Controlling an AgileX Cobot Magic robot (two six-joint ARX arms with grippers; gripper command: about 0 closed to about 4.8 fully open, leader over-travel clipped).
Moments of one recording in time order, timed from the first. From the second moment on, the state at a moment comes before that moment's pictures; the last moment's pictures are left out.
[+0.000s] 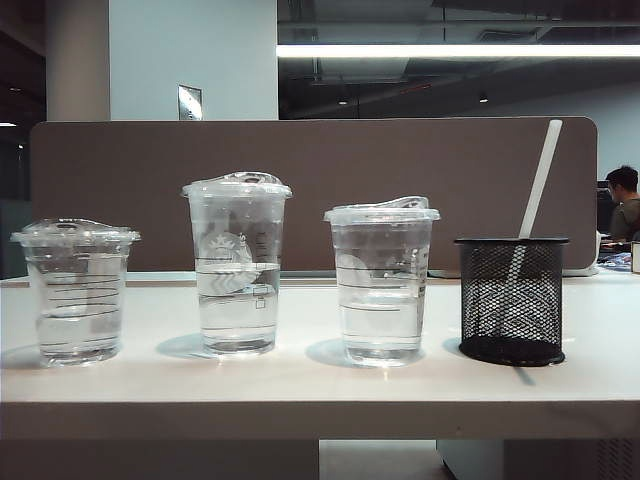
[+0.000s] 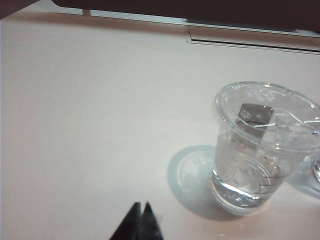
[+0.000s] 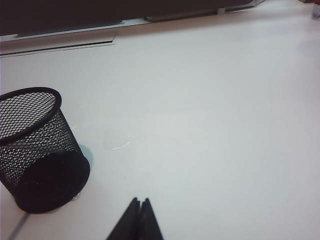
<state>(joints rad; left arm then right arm) 0.04 0.01 0.01 -0.18 0.05 -0.06 0.00 0.00 0.01 -0.20 0.00 0.11</state>
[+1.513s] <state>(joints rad) -0.16 0.03 0.95 -1.11 0.38 0.03 0.00 0.00 0.01 -0.20 0.00 0.11</state>
